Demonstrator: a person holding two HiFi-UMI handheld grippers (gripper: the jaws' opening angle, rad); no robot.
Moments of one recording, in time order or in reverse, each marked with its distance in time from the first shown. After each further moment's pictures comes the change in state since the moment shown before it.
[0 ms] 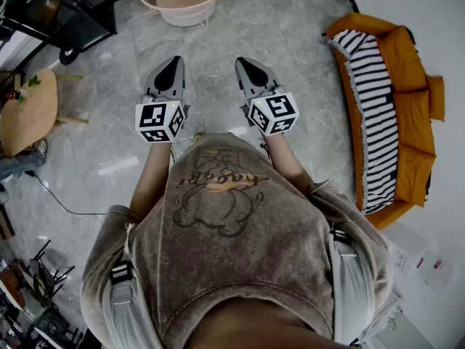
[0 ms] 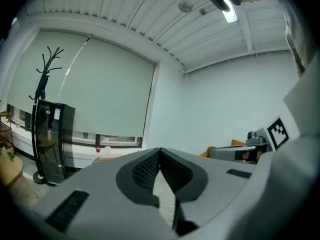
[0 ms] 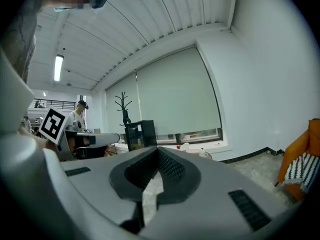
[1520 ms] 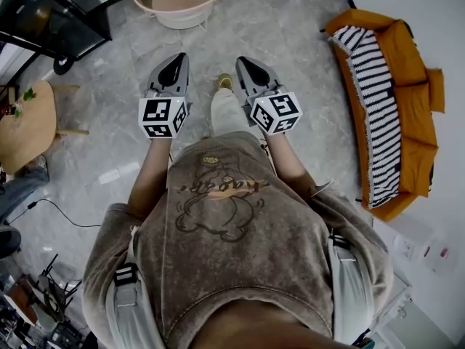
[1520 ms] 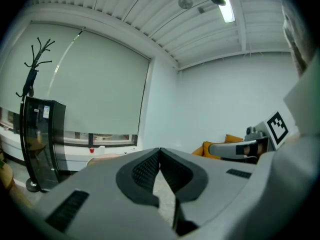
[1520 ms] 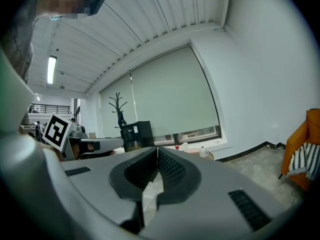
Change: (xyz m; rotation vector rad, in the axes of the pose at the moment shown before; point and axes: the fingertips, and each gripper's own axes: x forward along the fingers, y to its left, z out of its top) left arm 0.035 0.056 -0.018 0.043 0.033 -0.100; right arm 0.059 0.010 -0.016 0.056 -0.026 -0.046
